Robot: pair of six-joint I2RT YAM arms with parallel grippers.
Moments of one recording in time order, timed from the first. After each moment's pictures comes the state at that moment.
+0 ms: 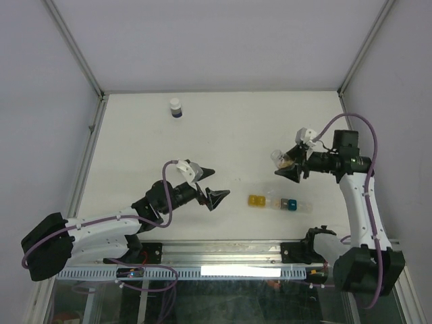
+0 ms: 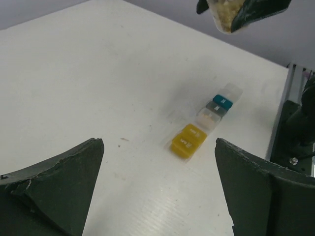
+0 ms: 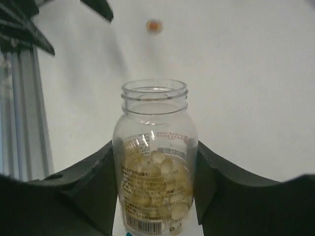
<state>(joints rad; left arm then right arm) -0.98 0.98 0.35 0.69 0.03 -0.16 -0.10 0.98 0.96 -0.77 -1.24 -0.82</state>
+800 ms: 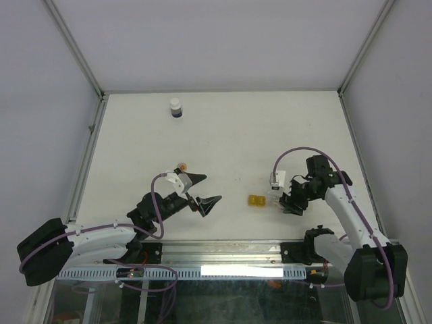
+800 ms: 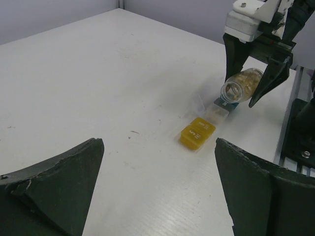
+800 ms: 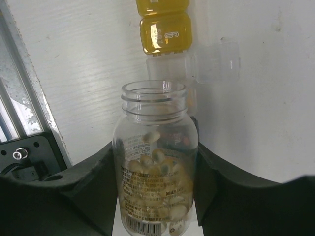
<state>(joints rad) -0.98 0.94 0.14 0.90 0.00 -0.11 0.10 0.97 0.64 -1.03 -0.61 -1.19</state>
